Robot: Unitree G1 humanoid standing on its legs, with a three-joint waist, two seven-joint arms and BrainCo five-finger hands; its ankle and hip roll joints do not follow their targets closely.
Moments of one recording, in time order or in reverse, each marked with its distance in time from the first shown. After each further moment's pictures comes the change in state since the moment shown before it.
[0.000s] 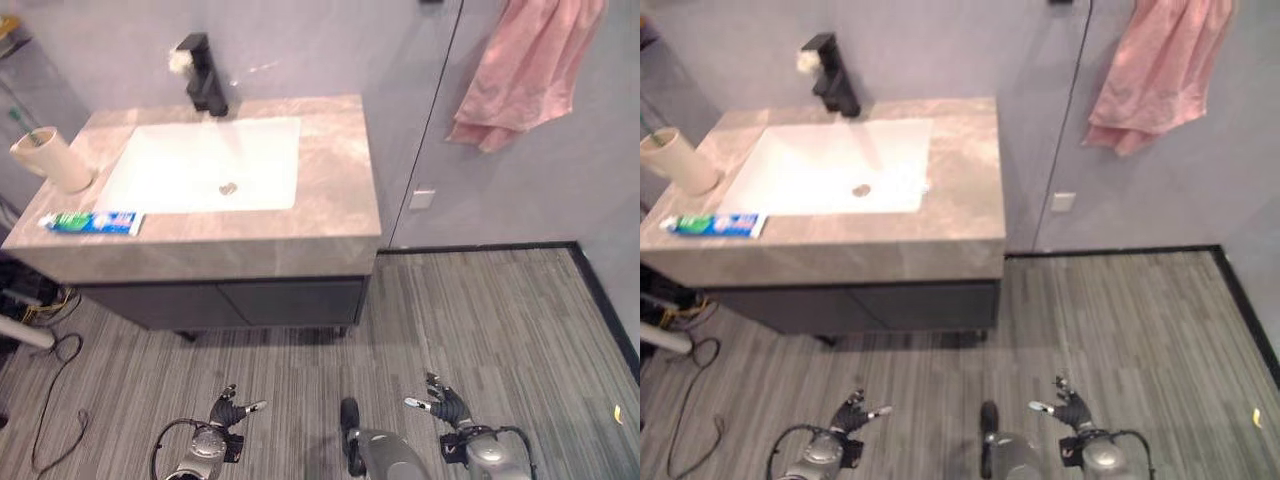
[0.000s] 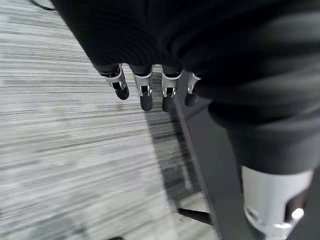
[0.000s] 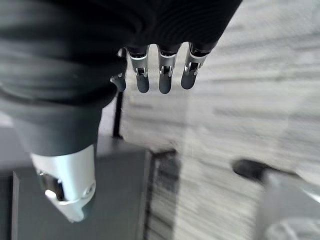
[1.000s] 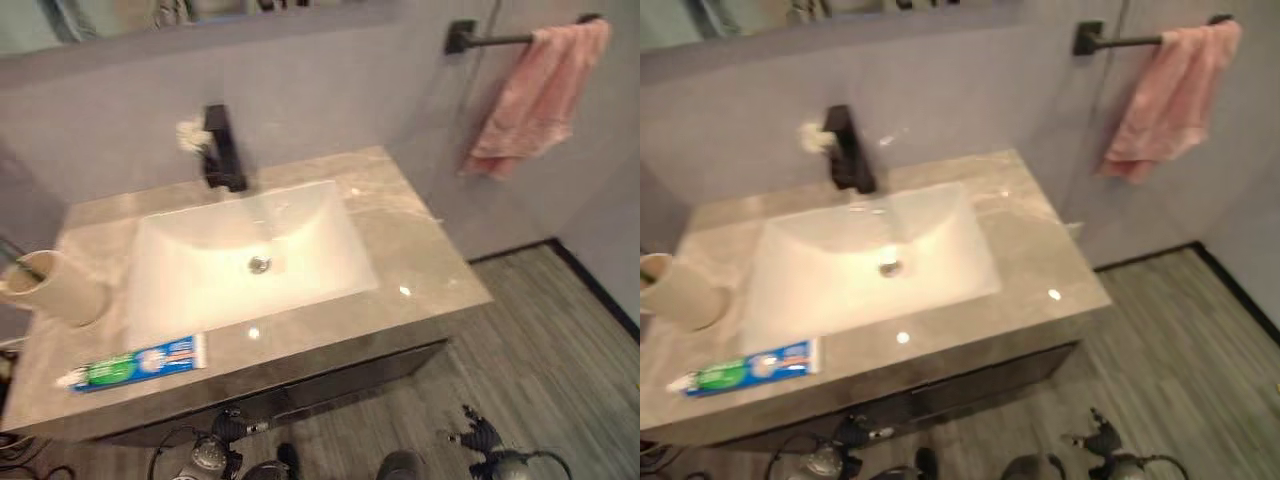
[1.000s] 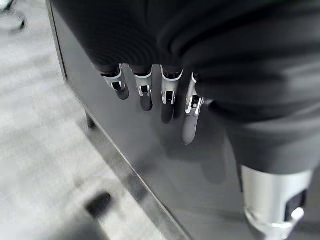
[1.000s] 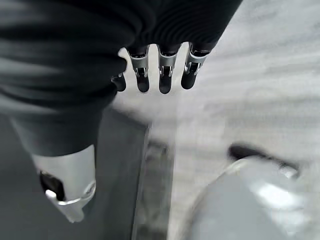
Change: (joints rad) left arm -0.007 0.053 -0.074 0.048 0.054 0.019 0.025; right arm -0.033 0.013 -0.006 0.113 -0.273 0.042 -0.059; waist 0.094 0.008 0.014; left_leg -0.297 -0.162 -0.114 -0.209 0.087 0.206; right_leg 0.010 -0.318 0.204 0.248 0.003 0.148
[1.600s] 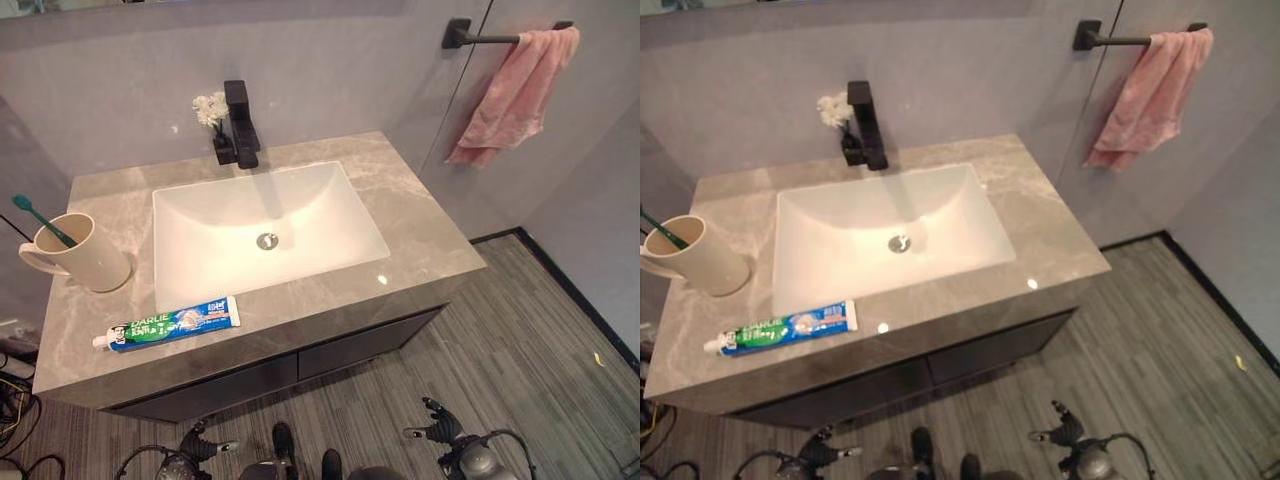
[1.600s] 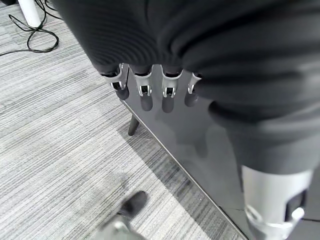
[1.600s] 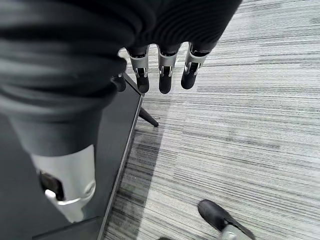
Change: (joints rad) left arm 0.074 0.030 0.064 -0.008 0.101 -0.002 -0.032; right arm 0.011 0.012 0.076 0.069 -0.039 -0.005 0.014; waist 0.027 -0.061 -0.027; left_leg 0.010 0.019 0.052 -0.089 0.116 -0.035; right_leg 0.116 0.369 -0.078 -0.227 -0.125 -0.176
